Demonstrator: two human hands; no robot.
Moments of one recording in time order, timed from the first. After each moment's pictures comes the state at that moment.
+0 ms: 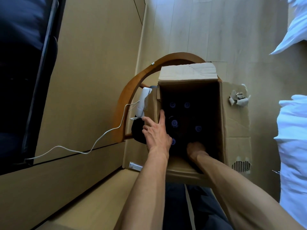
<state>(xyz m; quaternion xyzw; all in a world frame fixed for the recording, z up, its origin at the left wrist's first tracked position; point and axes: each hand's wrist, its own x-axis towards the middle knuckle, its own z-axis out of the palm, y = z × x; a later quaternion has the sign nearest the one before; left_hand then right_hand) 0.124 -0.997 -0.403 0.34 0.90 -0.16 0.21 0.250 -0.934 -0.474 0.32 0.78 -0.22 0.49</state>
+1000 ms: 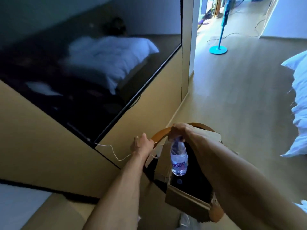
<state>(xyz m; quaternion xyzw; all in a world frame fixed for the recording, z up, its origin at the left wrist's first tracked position) 0.093 -1.090 -0.162 0.06 0.97 0.14 0.18 0.117 -0.918 -0.123 0.20 0.89 -0.22 0.34</state>
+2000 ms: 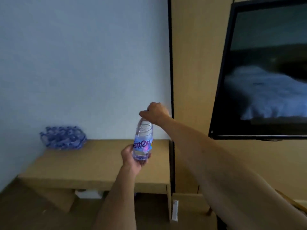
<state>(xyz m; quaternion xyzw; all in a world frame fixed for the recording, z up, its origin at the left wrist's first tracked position) 0.397 -1.448 -0.062 -0.37 0.38 0.83 -0.16 0.249 -1.403 0.066 -0.35 0.89 -0.28 0.04</state>
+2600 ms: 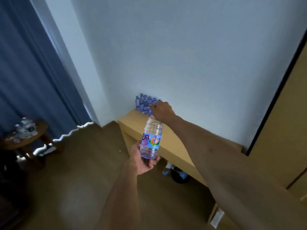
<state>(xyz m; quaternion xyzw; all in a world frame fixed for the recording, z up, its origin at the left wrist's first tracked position) 0.678 -1.447 -0.059 -0.45 0.29 0.80 -0.27 0.517 -1.501 0.061 -0.62 0.72 -0.27 0.13</state>
